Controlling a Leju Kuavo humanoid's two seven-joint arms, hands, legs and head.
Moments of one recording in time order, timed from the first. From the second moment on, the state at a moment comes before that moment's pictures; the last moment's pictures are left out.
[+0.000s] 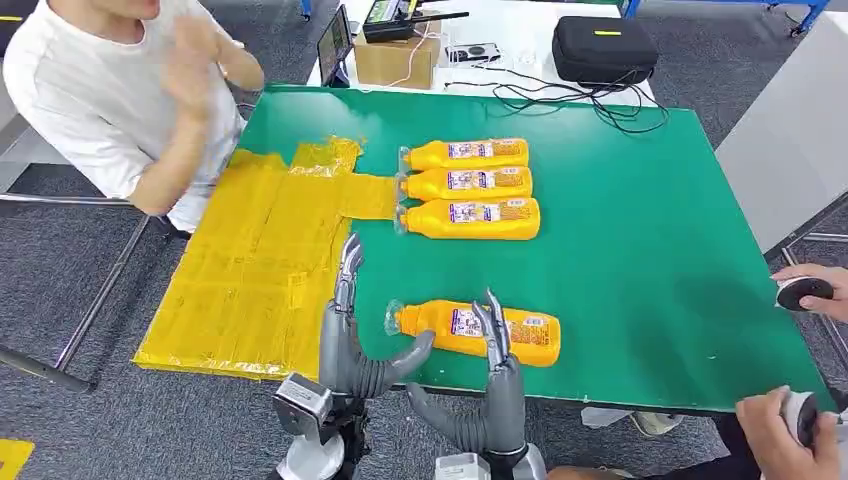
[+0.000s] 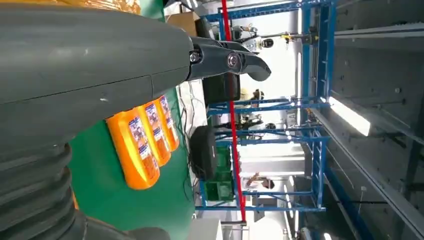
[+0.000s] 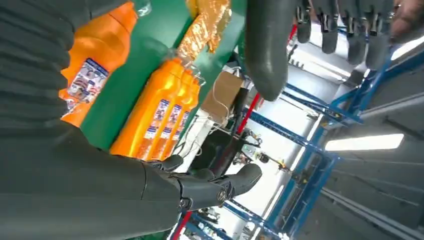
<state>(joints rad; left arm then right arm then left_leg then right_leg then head) -0.07 -0.25 -0.56 -1.34 -0.11 0.51 -0.70 0.12 0.18 0.48 -1.42 0.59 -0.70 -0.66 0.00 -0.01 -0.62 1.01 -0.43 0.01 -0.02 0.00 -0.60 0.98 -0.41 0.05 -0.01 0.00</state>
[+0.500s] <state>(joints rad) -0.02 -0.23 -0.55 -1.39 -0.14 0.44 -0.70 0.07 0.14 0.33 -1.40 1.01 -0.62 -0.31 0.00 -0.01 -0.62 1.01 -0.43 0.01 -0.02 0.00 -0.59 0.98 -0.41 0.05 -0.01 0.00</state>
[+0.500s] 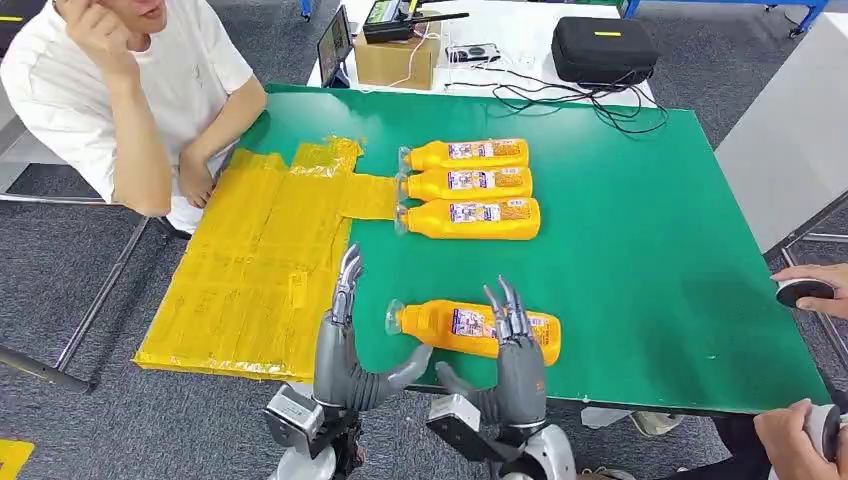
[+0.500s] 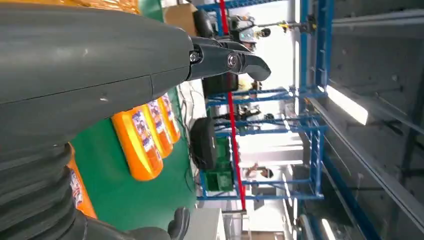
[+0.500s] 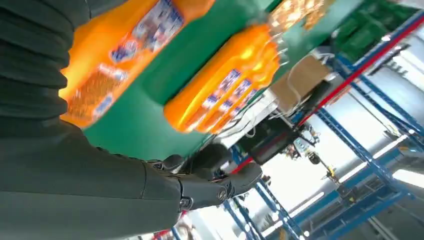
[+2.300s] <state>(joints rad) 0.01 -0.26 -0.42 -1.41 -0.32 0.39 -0.70 -0.17 0.03 0.28 -1.14 1.37 -0.26 0.05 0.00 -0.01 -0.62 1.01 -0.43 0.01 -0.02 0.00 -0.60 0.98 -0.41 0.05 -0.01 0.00</state>
